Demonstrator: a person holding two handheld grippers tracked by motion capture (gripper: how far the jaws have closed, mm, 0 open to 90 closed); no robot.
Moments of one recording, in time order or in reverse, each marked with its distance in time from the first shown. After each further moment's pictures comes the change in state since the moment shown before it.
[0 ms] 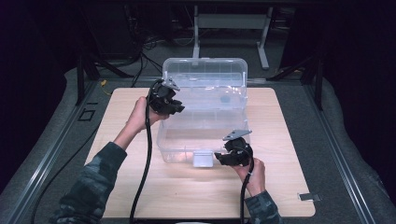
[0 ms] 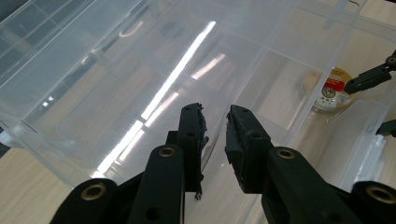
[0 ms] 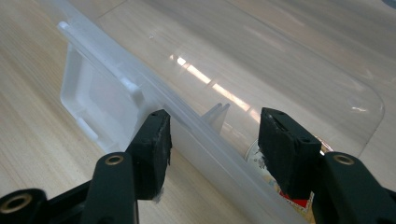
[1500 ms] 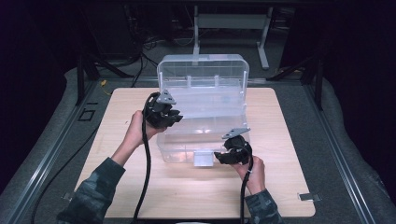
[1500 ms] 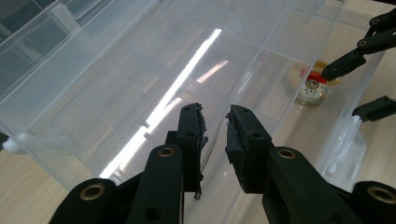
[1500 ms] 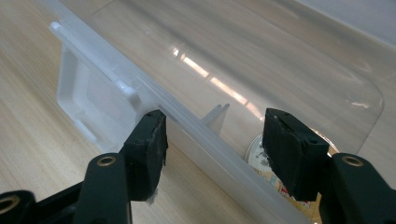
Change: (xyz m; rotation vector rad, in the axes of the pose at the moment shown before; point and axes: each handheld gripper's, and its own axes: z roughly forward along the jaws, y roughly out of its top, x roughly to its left) left arm -0.031 -0.029 -0.010 -0.059 0.047 0.025; right arm -0.003 0.005 0.003 0.026 0.000 -0.012
